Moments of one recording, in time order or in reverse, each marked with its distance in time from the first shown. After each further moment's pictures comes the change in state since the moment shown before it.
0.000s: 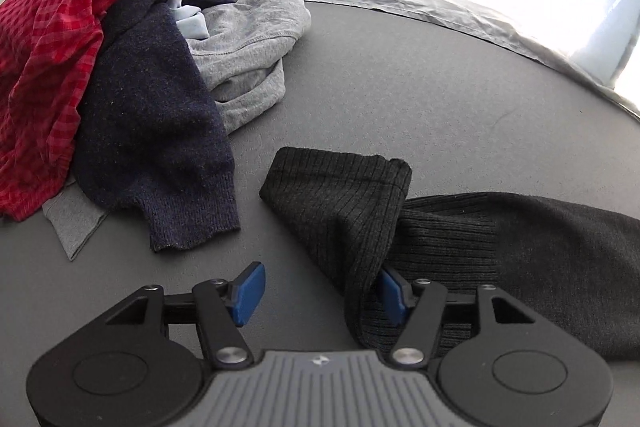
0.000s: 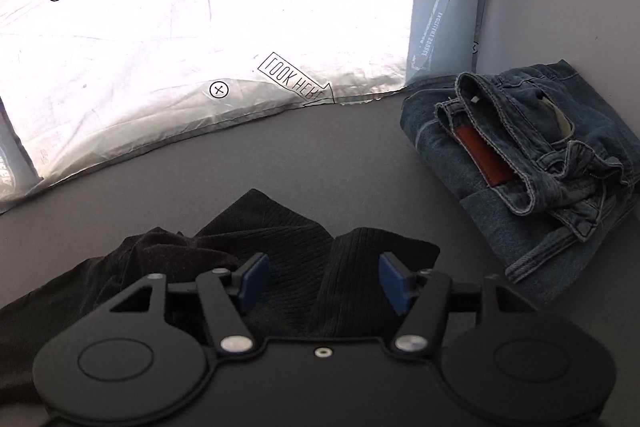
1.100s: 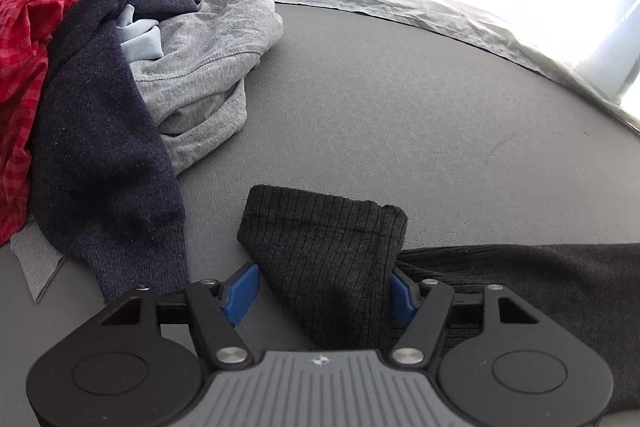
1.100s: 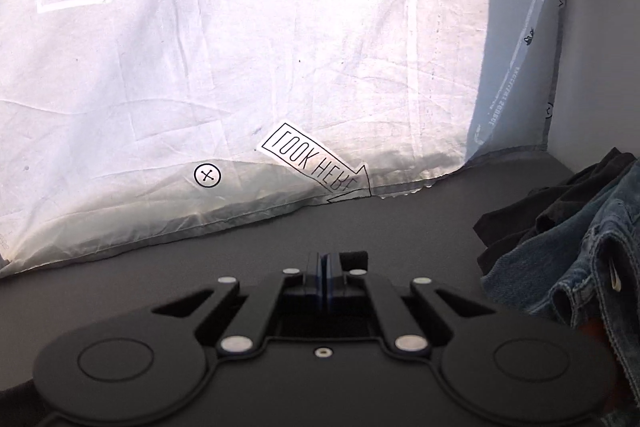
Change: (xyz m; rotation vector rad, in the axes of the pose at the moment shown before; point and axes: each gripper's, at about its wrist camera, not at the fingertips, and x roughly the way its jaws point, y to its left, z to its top) left arm 0.025 -0.021 0.035 -0.014 0.007 -0.059; right arm 0.117 0.001 0.106 -0.004 -0.110 -0.005
